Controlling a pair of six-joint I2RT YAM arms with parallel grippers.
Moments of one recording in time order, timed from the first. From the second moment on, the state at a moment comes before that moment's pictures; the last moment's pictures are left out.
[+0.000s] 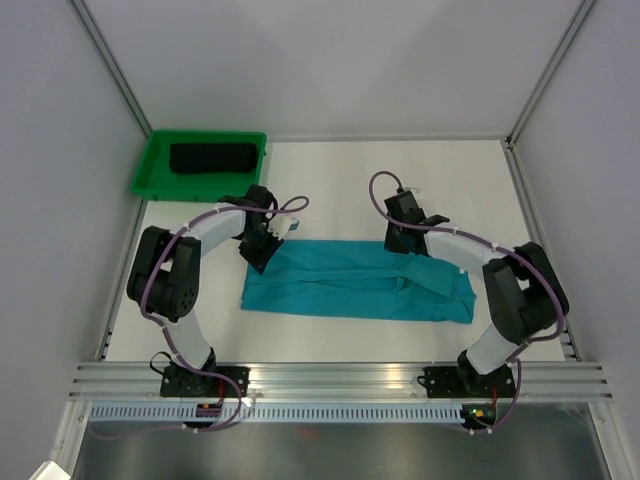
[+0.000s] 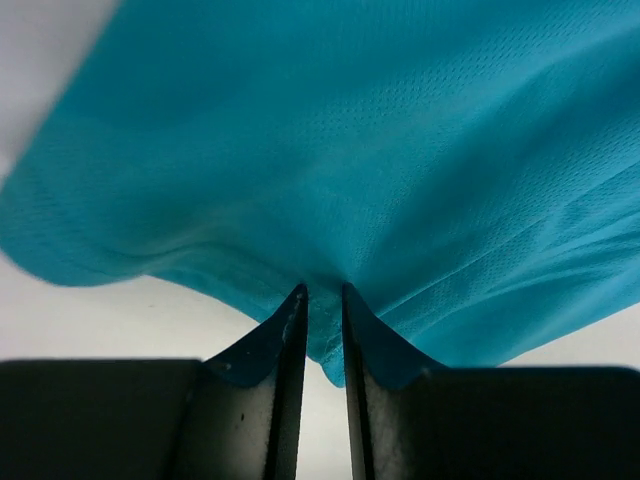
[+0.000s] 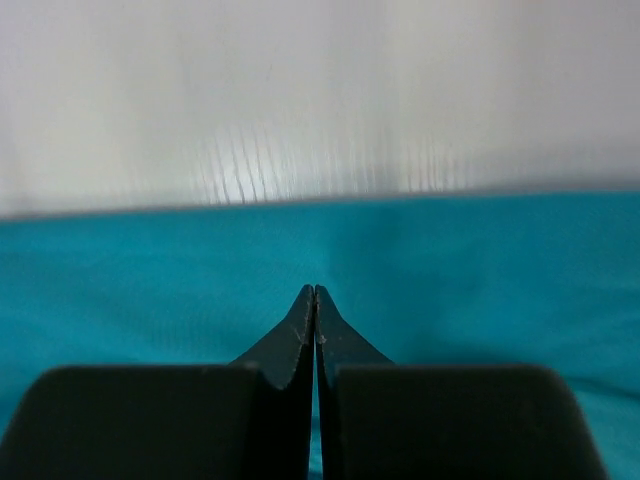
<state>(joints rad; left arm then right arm) -0.34 1.78 1.18 -0.80 0.13 0.42 0.46 1.60 0.95 -0.33 0.21 0.55</state>
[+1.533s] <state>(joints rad) -0.34 1.74 1.14 -0.79 0.18 0.43 0.39 1.53 0.79 -0.33 0.20 0.52</state>
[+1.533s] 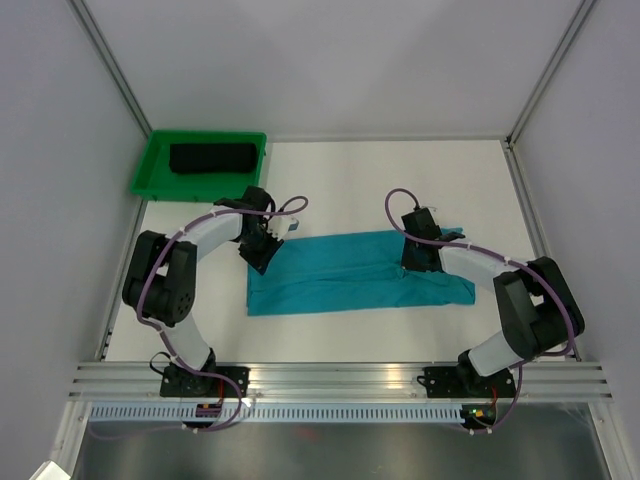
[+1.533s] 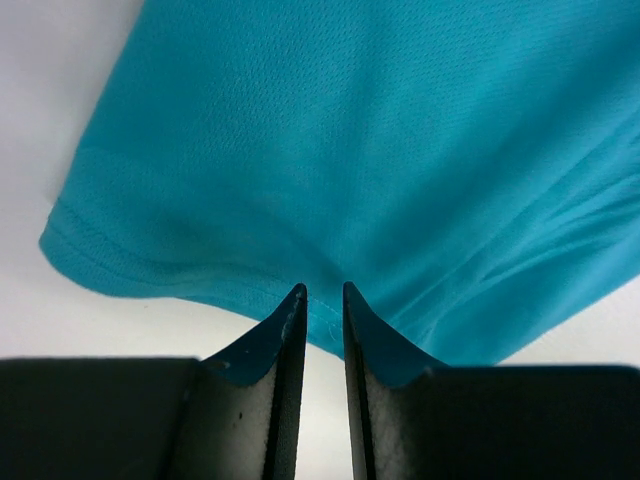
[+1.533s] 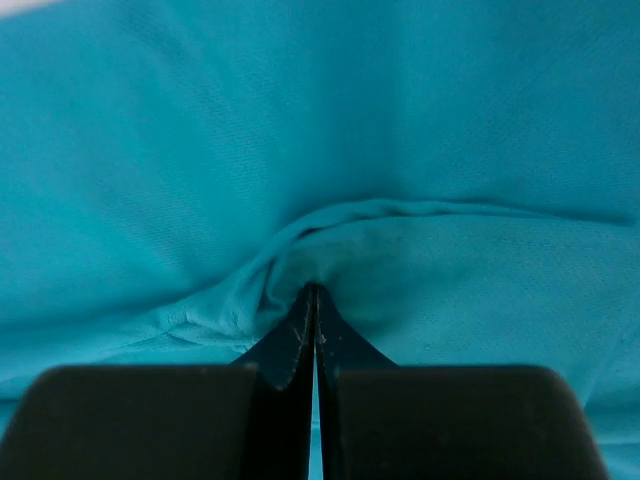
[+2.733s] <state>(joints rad) -0.33 1.73 1.11 -0.75 0.17 0.43 0.38 1.66 0.92 -0.31 0.19 0.52</state>
